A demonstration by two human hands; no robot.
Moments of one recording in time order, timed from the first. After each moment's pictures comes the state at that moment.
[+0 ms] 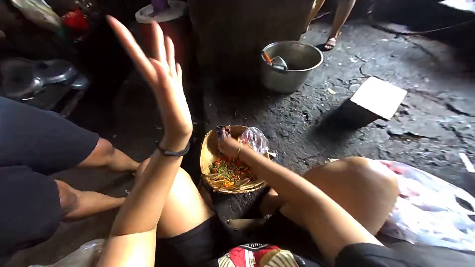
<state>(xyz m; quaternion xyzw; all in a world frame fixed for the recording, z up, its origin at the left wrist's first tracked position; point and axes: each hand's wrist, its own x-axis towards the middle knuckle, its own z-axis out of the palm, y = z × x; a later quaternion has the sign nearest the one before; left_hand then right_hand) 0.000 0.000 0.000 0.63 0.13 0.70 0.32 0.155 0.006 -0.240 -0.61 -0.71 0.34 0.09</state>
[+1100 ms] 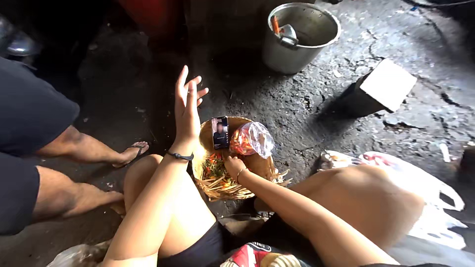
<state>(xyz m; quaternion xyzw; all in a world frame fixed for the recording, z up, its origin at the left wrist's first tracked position) 0.021 0.079 -0.135 0.58 0.35 0.54 0.51 0.148 -0.027 -0.326 -0.66 -0.62 0.37 -0.22</state>
